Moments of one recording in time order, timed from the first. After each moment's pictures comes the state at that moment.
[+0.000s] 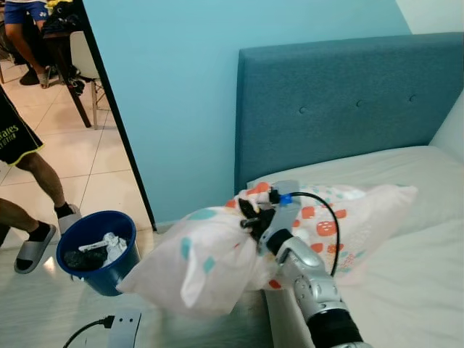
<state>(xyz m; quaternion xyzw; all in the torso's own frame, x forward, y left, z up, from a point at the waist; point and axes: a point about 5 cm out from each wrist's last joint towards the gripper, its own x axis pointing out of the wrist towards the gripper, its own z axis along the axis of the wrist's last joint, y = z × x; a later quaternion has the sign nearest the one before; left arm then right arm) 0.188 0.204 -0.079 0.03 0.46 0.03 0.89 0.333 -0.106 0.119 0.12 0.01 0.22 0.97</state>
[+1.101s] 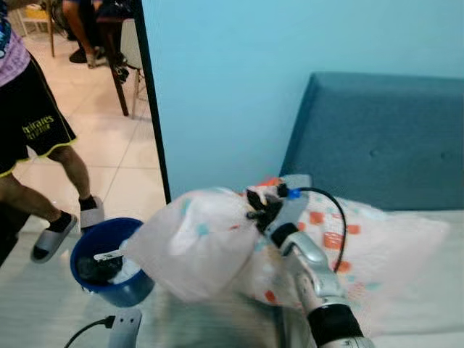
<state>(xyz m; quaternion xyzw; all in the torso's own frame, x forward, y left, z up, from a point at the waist) 0.193 0.200 -0.077 0.02 0.44 0.02 0.90 0.341 -0.117 0.134 0.10 -0.02 0.19 0.98</state>
